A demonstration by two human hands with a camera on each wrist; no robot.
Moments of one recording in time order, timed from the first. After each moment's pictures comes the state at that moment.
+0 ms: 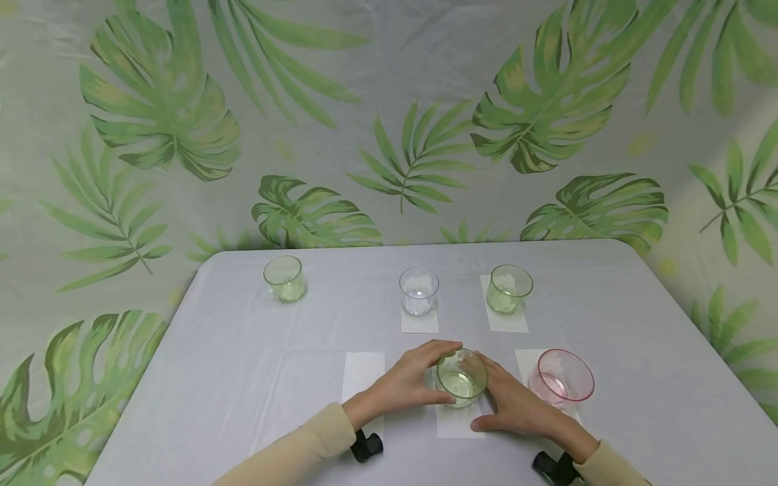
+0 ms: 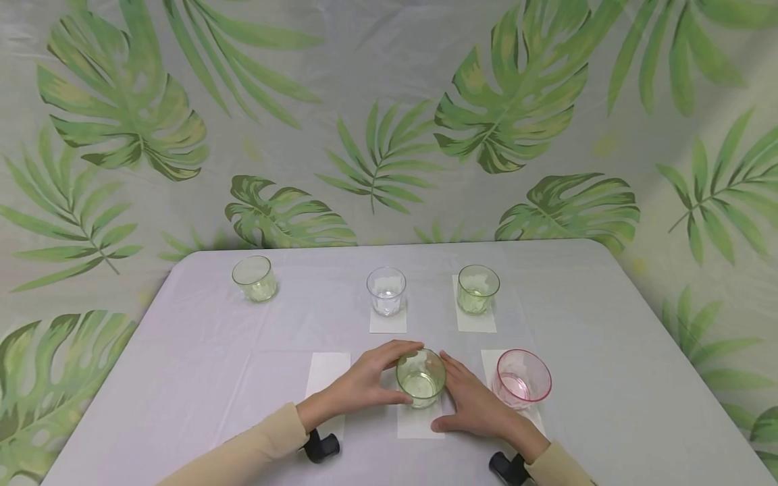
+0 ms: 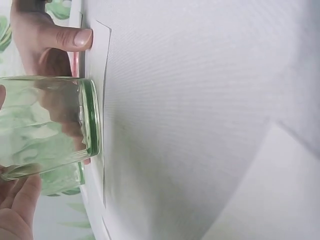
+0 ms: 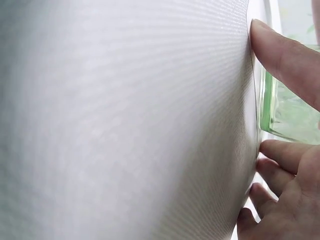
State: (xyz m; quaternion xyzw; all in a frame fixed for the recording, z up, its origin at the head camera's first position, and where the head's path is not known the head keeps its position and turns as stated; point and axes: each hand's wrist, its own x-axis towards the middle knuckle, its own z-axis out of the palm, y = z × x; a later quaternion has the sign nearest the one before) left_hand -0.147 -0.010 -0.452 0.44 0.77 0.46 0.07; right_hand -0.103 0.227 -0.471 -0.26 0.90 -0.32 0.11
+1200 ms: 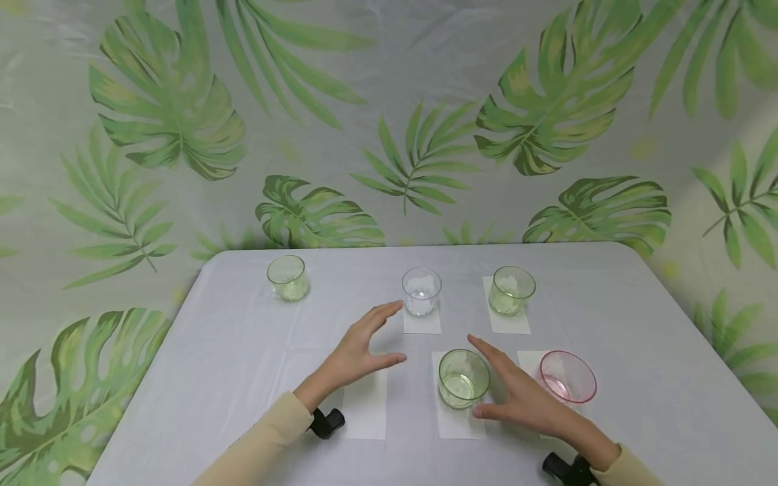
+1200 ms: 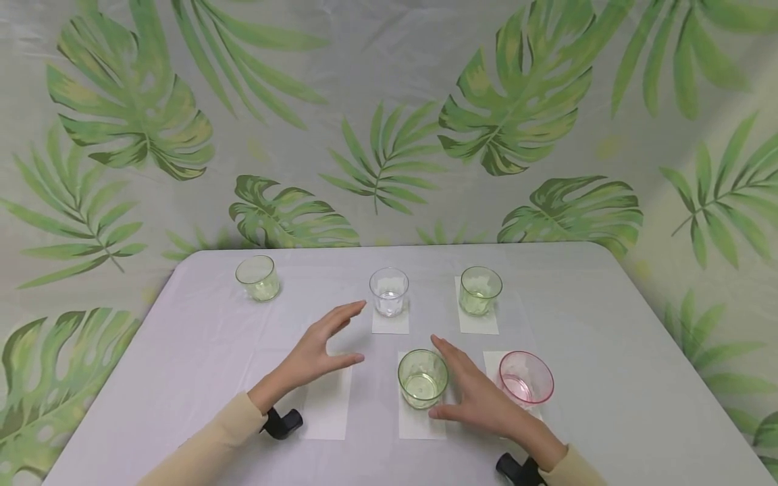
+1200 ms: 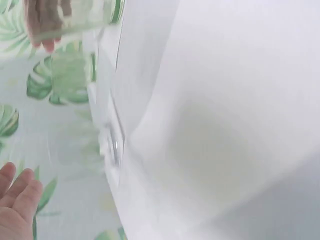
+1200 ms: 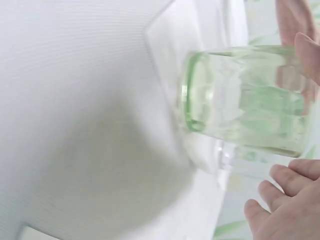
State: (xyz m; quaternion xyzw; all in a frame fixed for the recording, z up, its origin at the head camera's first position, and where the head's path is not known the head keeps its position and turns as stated) left_hand -0.172 -0.082 -0.434 0.36 0.80 0.47 -0.02; right_hand -0.098 0.224 -0.436 -0.25 0.89 -0.39 0.04
